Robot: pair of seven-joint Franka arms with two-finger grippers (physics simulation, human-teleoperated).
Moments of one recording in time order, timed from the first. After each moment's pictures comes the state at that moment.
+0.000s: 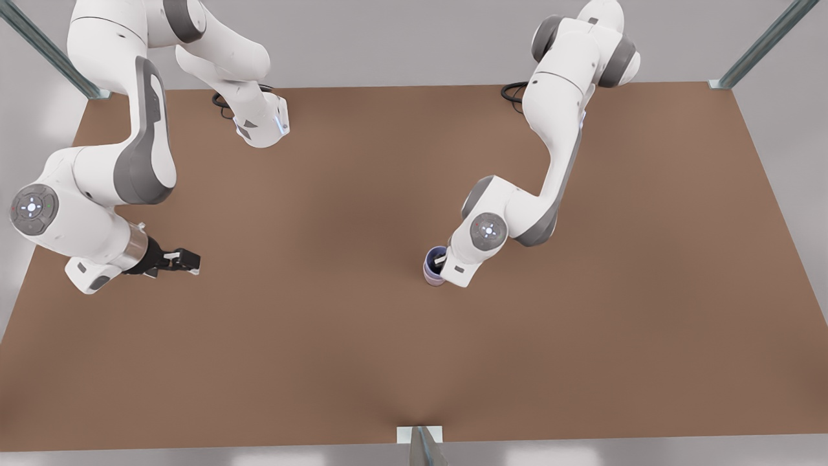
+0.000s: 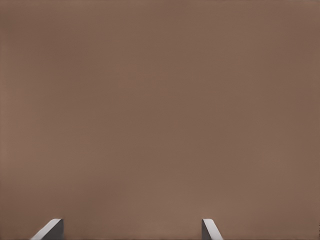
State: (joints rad) left arm -0.66 0.64 0.10 -1.34 -0.26 1.87 -0.83; right arm -0.14 0.31 0.19 -1.40 0.00 1.66 0.00
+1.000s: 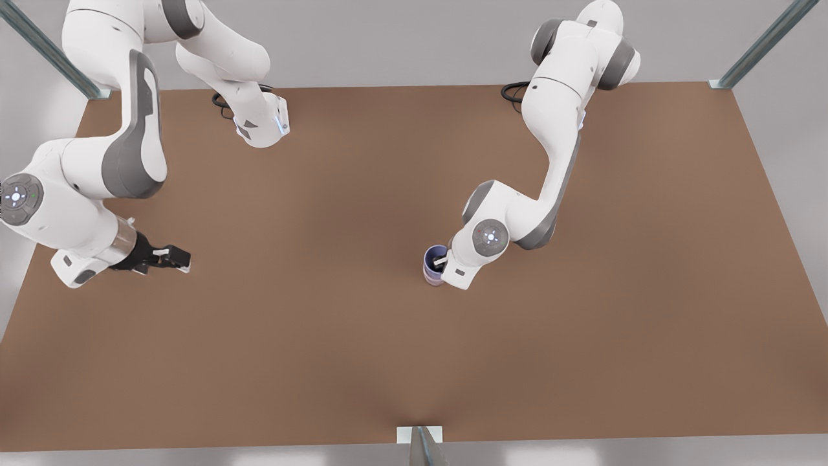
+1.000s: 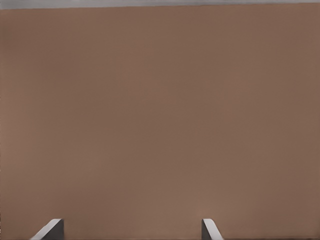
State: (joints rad) left arm -0.65 0.66 0.10 -1.35 -0.31 1.87 -0.83; right arm -0.16 0.28 0.19 -1.41 0.00 1.68 0.01
